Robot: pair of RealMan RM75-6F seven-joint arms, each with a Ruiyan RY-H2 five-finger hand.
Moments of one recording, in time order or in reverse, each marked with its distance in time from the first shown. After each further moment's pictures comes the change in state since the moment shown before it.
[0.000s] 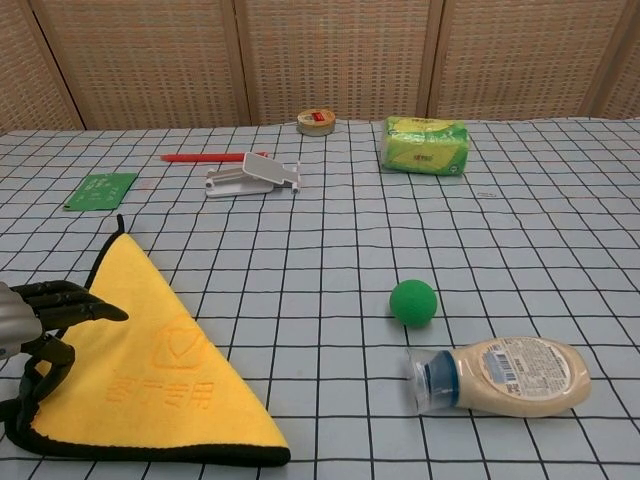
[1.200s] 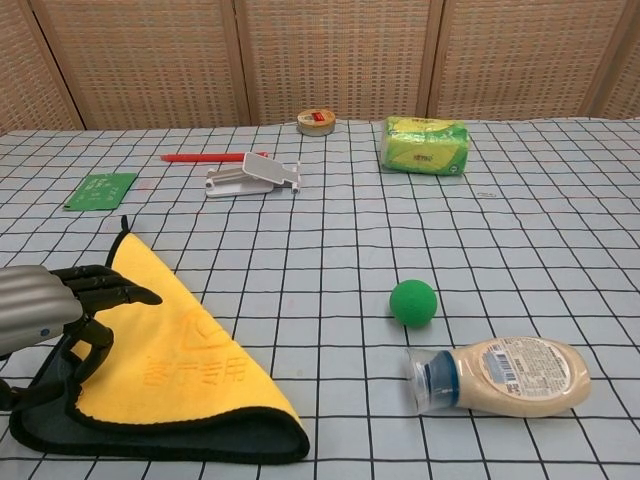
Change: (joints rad) left arm -0.061 -0.038 -0.011 -0.035 -0.056 0.005 0.034; right arm 0.003 -0.001 0.003 0.008 0.007 -0.009 0.007
